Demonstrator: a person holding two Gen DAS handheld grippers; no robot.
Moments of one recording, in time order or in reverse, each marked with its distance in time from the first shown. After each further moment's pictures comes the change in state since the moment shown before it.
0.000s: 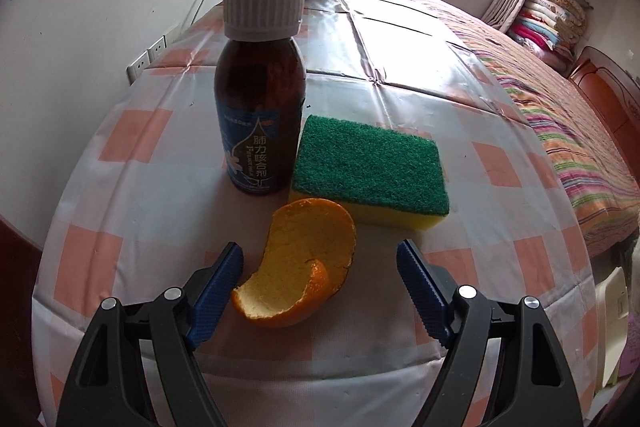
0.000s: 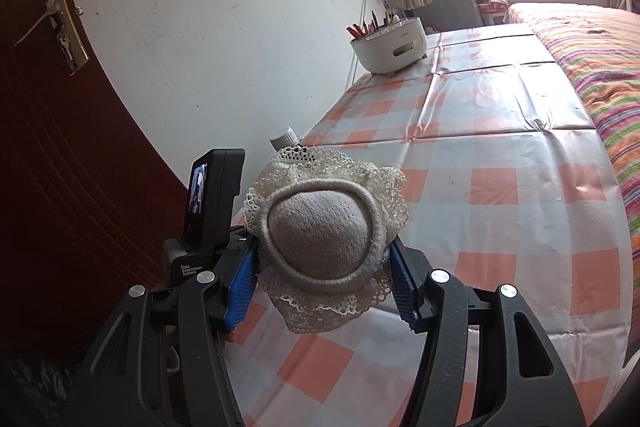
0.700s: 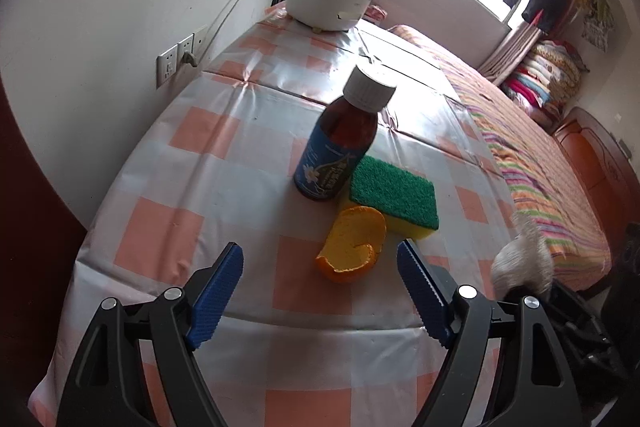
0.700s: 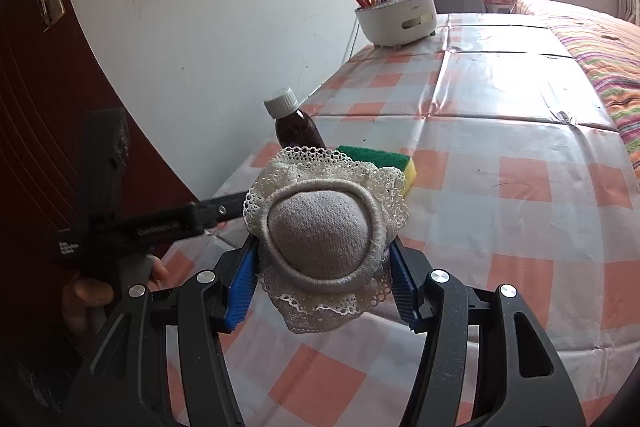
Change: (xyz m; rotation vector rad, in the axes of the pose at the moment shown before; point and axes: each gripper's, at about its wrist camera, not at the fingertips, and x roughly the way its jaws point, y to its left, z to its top) left arm -0.057 0.051 -0.013 -0.150 -0.075 -0.105; right arm 0.051 0.013 0.003 -0.053 0.079 -0.066
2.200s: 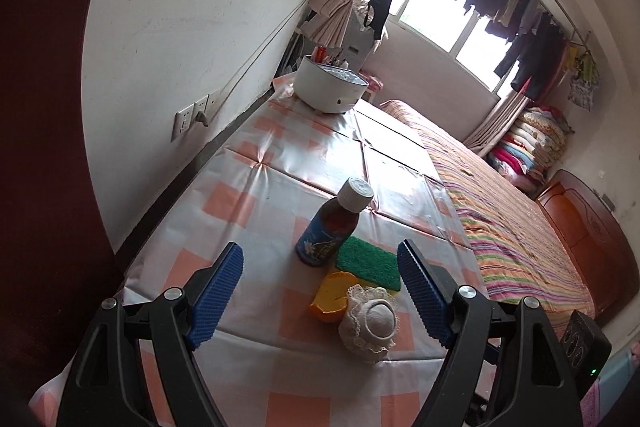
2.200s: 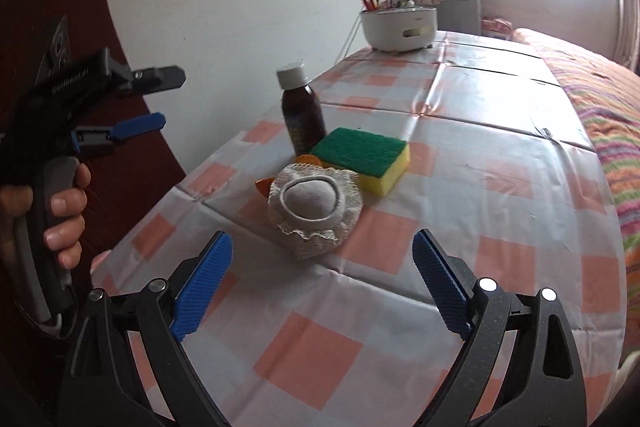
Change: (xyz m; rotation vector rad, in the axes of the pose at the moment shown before) left arm -0.082 0.021 0.013 -0.117 -0.258 -0.052; right arm 0.030 0.050 -0.038 -0.169 0.038 -0.110
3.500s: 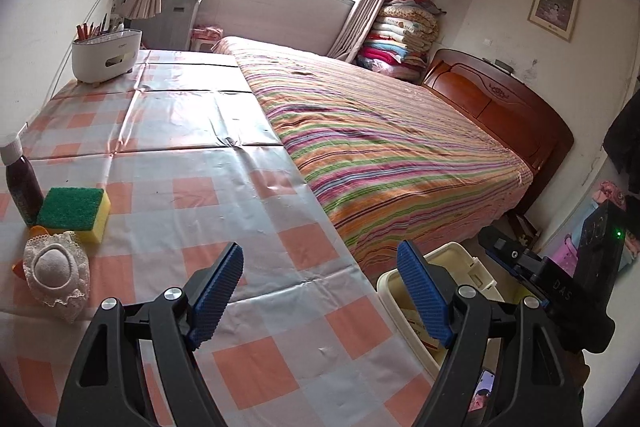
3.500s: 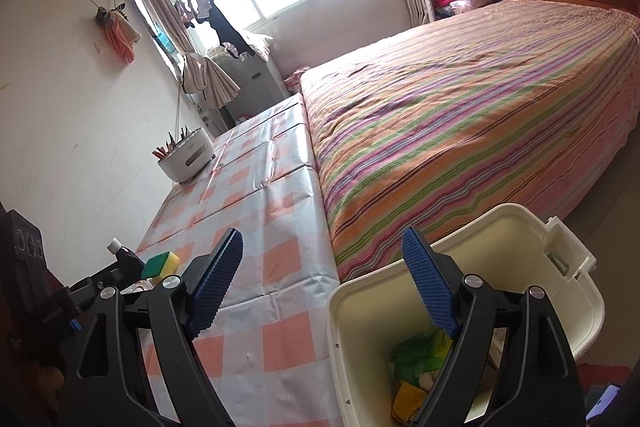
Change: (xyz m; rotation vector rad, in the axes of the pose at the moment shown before) left arm 0.035 -0.251 -0.125 0.416 0.197 -0.367; right arm -0.238 -0.202 -0.112 0.614 -0.377 -0.417
